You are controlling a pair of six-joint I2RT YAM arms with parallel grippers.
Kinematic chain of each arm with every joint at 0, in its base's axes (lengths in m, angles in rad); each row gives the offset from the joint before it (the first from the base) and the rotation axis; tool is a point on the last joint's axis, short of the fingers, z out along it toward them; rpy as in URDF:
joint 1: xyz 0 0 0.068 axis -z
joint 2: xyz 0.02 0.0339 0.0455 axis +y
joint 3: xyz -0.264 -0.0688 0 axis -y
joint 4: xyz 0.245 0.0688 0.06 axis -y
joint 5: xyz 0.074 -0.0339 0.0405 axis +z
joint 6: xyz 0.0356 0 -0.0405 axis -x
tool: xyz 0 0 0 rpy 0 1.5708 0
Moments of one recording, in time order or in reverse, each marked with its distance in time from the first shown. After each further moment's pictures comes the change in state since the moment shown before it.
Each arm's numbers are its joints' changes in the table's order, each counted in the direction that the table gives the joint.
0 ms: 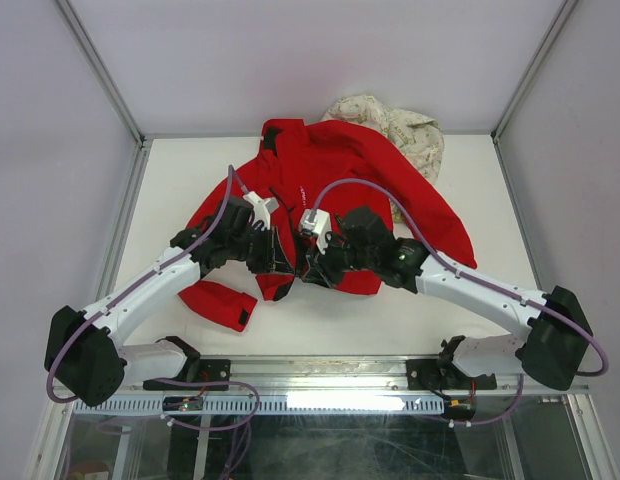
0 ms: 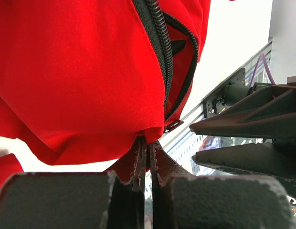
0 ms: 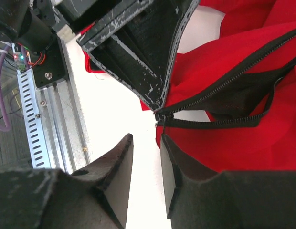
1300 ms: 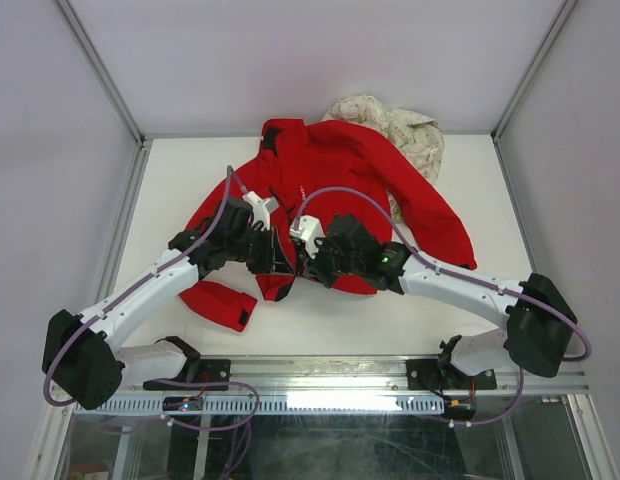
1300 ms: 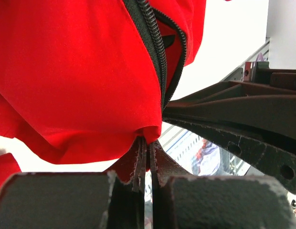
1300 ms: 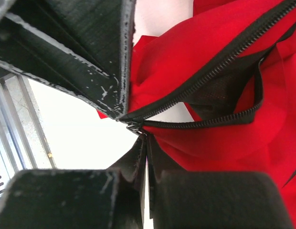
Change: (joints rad) left arm 0.013 -0.016 -0.001 0.000 0.005 0.005; right arm -0.052 0.097 -0.011 0.053 -0.202 0.023
